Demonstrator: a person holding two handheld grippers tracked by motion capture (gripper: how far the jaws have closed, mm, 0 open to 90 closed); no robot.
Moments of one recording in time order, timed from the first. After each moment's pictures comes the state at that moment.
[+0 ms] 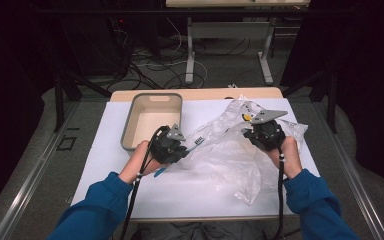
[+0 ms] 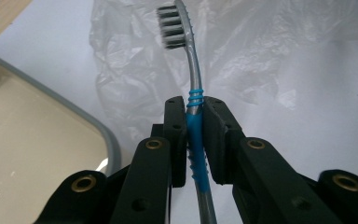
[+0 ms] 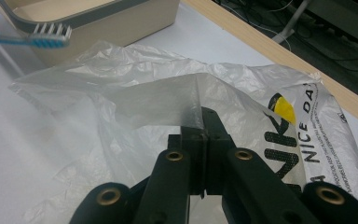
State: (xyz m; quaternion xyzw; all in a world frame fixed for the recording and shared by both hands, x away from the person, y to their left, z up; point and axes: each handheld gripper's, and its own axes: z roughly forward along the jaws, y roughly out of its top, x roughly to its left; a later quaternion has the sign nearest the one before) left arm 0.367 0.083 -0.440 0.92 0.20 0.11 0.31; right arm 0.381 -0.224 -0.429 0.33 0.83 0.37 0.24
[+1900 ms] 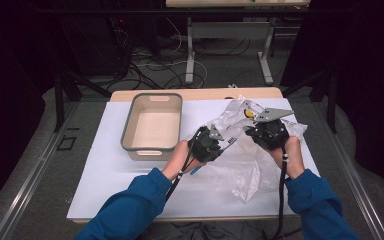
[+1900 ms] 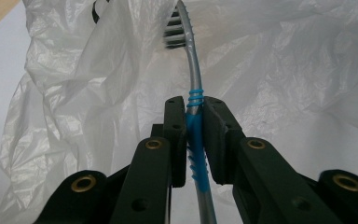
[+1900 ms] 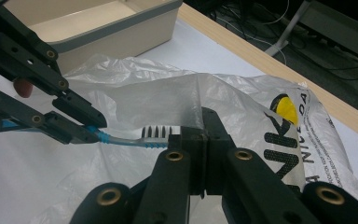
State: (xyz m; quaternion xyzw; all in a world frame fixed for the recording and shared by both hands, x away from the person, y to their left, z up) left arm 0.388 -0.014 -0.467 0.92 0.20 0.11 0.33; right arm 0.374 -0.229 -0.418 0.33 0.82 0.39 0.26
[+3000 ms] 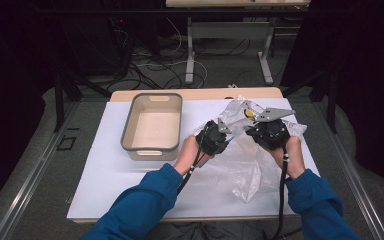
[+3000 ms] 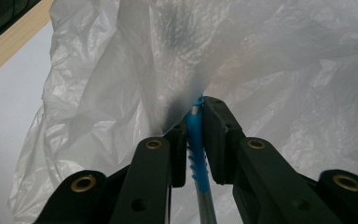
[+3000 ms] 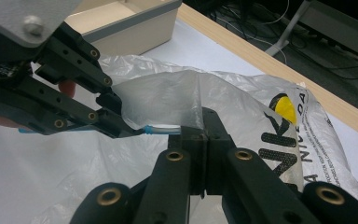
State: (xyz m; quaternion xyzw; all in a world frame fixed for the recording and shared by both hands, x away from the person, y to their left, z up) left arm 0.406 -0.037 -0.470 0.90 0.23 0.15 0.34; right arm 0.374 -0.231 -0.418 0.34 0.82 0.39 0.25
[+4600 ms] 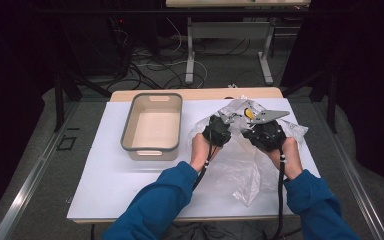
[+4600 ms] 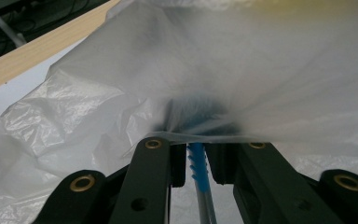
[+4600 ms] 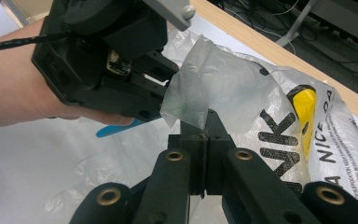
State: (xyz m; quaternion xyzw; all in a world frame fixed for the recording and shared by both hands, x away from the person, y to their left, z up) left arm 0.440 -0.062 -0.494 0.84 0.34 0.20 0.37; right arm 0.376 -0.223 -0.426 0.33 0.83 0.38 0.24
